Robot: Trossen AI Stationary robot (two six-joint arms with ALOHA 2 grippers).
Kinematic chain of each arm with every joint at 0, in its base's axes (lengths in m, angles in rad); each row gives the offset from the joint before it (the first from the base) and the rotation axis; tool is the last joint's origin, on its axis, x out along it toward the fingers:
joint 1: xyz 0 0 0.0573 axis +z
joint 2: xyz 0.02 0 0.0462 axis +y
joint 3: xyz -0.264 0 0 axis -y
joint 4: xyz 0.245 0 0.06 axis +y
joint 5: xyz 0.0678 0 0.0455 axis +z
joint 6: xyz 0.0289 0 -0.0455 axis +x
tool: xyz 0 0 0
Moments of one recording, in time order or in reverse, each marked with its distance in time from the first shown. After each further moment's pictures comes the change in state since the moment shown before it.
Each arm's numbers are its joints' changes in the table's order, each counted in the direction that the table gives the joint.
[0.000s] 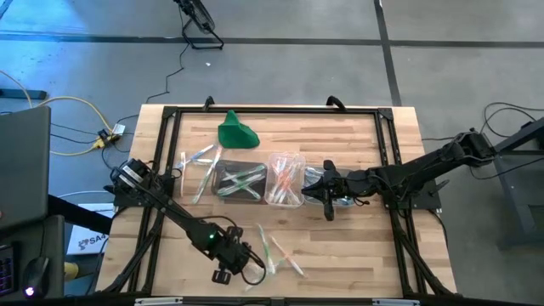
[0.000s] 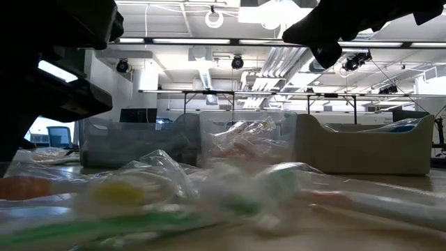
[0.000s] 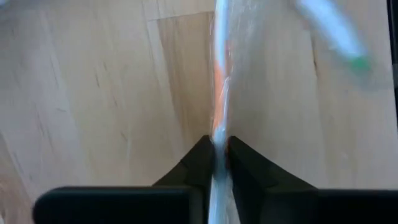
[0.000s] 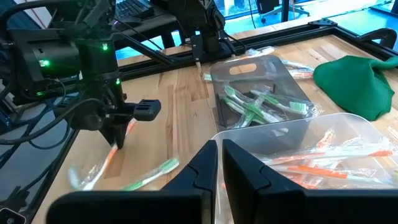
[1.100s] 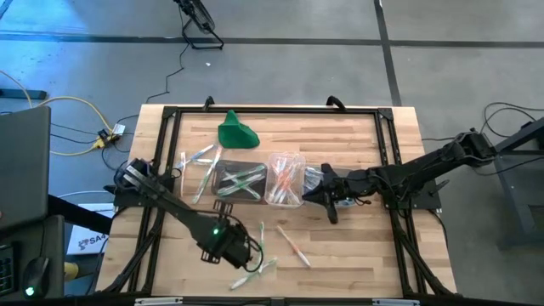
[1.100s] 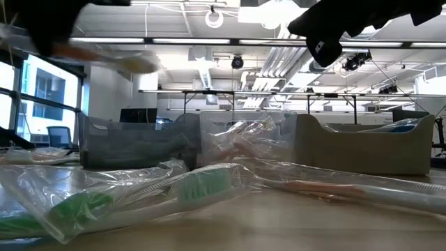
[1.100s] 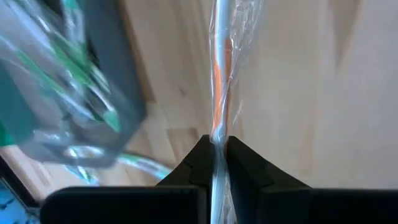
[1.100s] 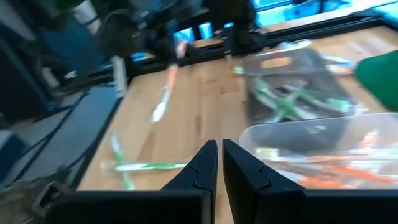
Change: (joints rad) left arm 0.069 0.001 0.538 1.065 0.215 0.050; right arm 0.001 -0.006 0.000 -0.001 0.130 -0.006
